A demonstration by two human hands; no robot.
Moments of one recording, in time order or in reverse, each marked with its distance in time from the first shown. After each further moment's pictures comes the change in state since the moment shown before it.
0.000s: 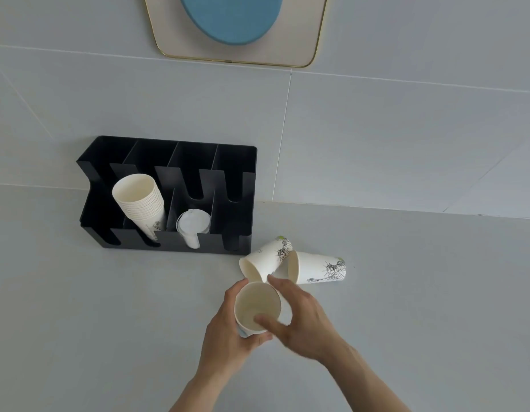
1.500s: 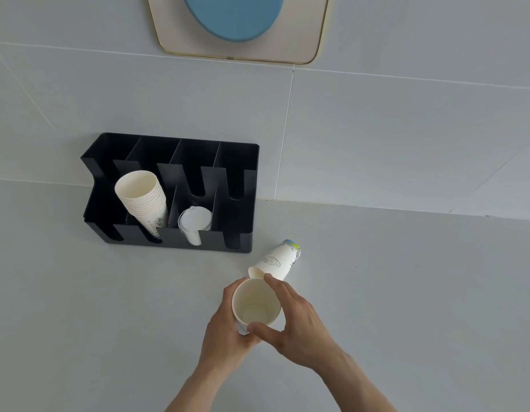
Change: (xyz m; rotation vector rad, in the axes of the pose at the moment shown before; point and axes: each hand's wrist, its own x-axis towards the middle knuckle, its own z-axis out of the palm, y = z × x) left_hand -0.001 0.003 0.004 -0.051 0.010 -0.029; right_hand -0.008 -0.003 0.008 0.036 -0.034 -0.045
